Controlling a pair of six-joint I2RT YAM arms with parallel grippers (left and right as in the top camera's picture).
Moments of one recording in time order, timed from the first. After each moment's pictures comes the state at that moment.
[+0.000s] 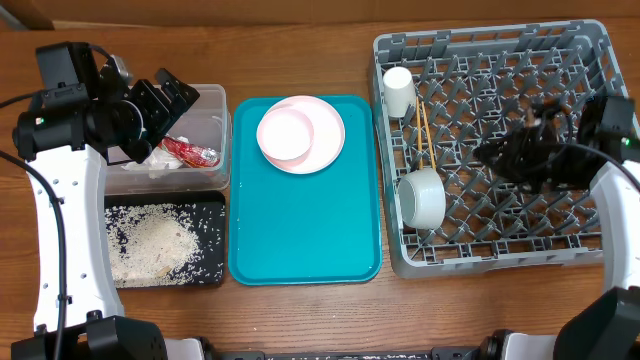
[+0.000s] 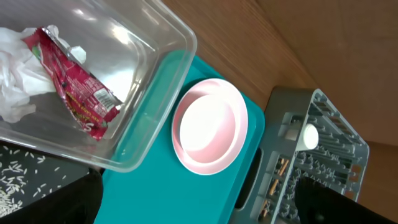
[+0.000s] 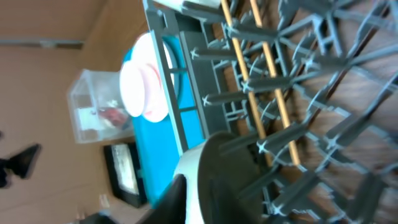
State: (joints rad) left arm 0.24 1.57 1.58 -1.02 0.45 -0.55; right arm -0.29 1.53 1.25 -1.00 -0.79 0.17
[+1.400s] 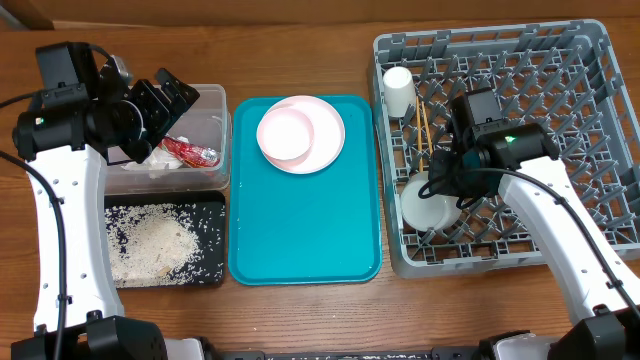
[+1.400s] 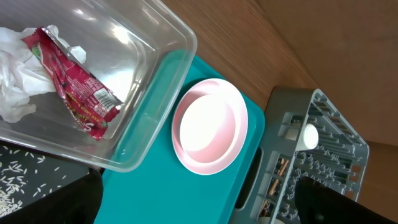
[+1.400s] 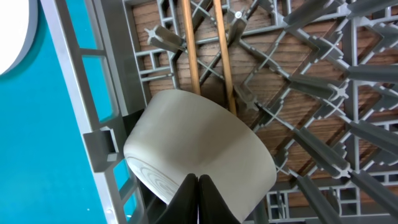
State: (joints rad) left arm 0.24 1.57 1.58 -1.02 0.45 -0.55; right arm 0.24 1.52 1.26 -1.08 -0.04 0.35
